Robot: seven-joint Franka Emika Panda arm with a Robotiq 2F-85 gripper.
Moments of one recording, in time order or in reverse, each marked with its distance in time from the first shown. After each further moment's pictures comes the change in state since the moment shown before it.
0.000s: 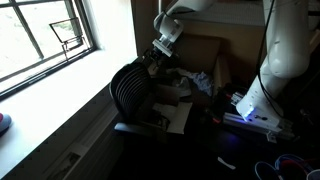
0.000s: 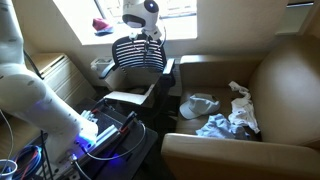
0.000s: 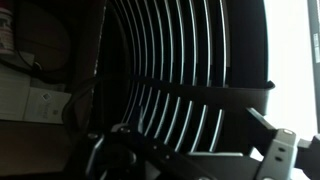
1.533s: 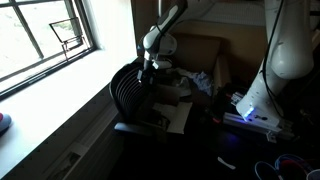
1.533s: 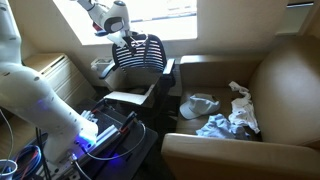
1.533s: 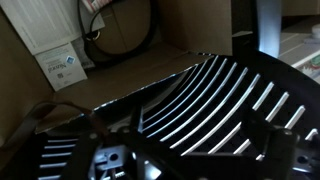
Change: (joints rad) arm 0.130 -0.006 0.171 -0.092 -0.681 0.167 -0.226
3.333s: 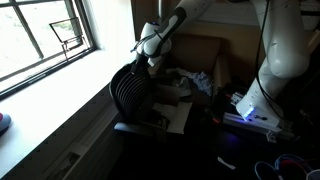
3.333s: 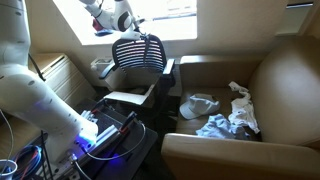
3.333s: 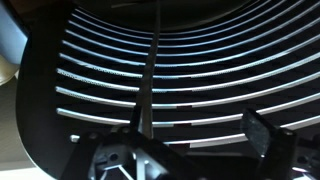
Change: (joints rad) arm -0.126 0.123 0.081 0.161 -0.456 0.251 -0.018
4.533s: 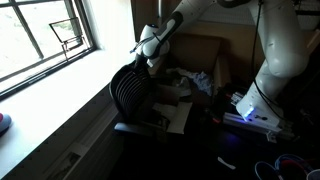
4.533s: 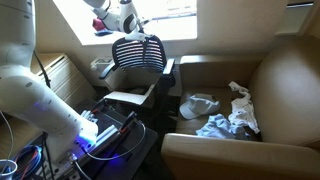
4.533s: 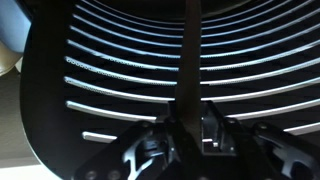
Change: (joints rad) arm -0.049 0.081 0.027 0.078 -0.031 0.018 -0.028
